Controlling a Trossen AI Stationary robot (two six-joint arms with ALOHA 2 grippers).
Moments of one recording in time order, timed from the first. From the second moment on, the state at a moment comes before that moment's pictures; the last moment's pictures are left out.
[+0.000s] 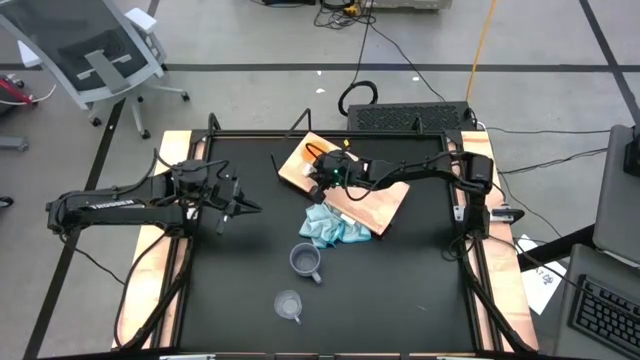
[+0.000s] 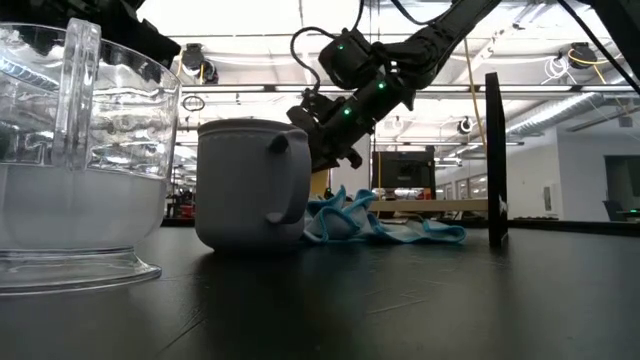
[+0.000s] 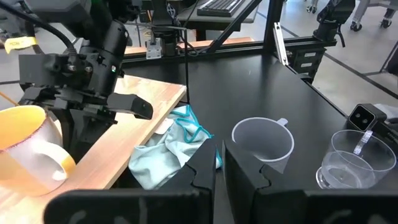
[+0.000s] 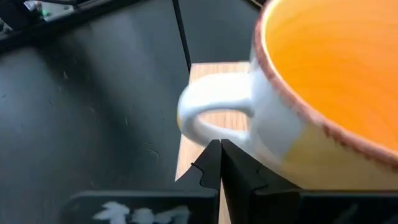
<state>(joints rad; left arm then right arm) 0.23 0.61 0.49 -0.21 0.42 0.16 -0.25 1.92 1.19 0.12 0.10 0.24</state>
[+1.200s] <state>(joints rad) 0.23 0.43 0.49 -0.29 0.34 0.23 -0.01 1.37 0.79 0.36 0.23 0.02</state>
